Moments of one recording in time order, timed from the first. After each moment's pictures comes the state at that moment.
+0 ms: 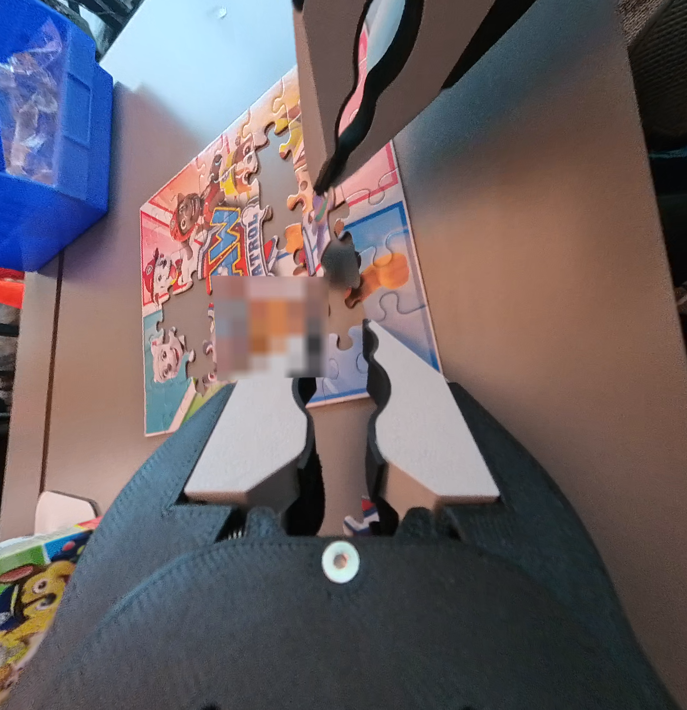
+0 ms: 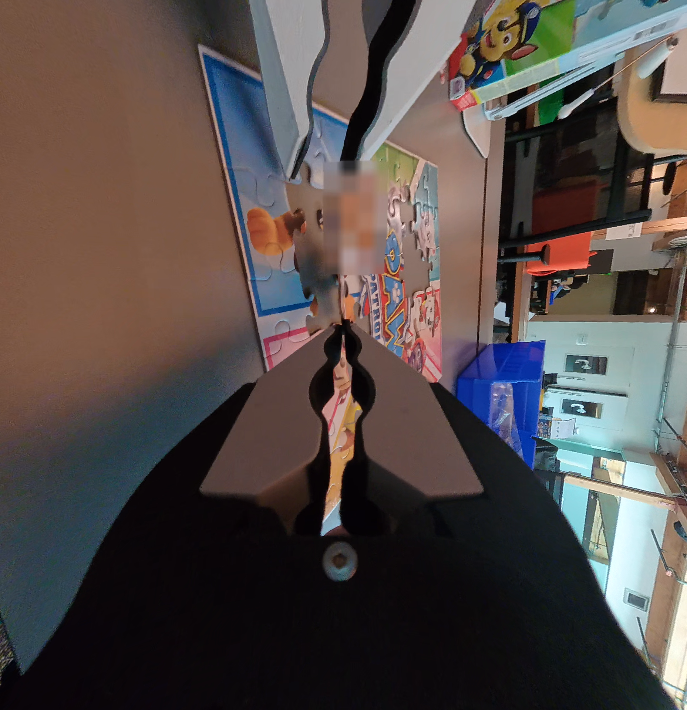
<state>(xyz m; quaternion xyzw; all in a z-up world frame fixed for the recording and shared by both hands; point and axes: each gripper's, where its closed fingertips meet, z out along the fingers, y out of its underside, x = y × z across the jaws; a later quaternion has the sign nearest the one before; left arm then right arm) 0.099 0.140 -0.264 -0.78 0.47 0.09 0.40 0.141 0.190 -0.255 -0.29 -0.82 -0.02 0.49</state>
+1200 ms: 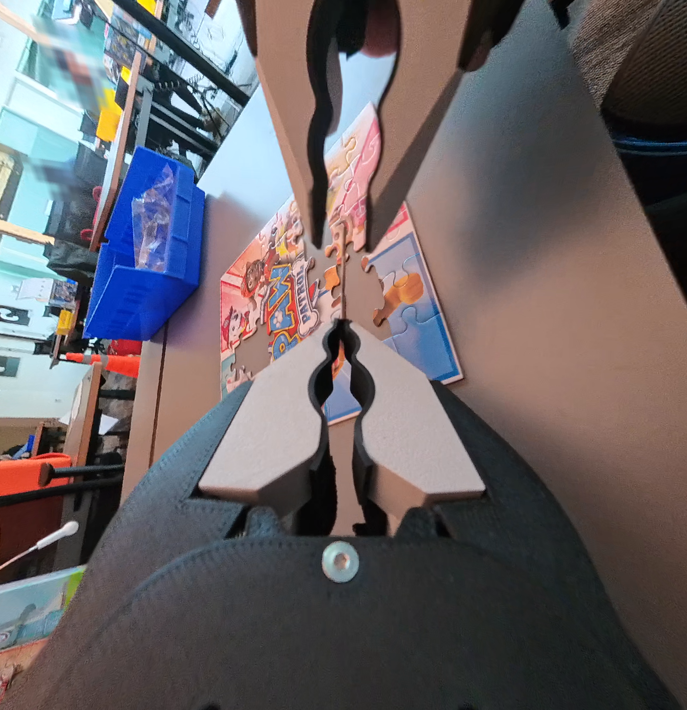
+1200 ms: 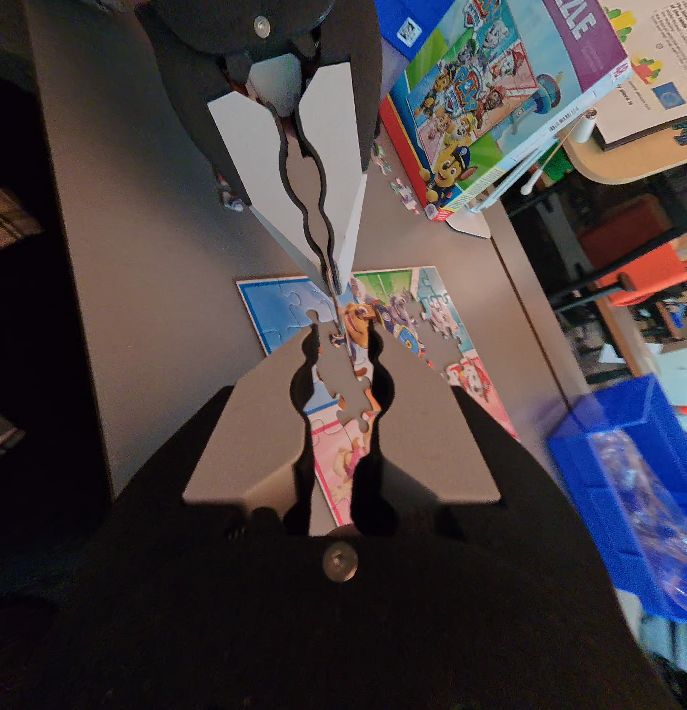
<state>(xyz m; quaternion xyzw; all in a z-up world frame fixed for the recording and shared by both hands) 0.104 0.136 -0.234 -0.69 0.52 0.14 0.48 0.131 0.136 -0.218 -0.35 -0.77 0.22 0.49</state>
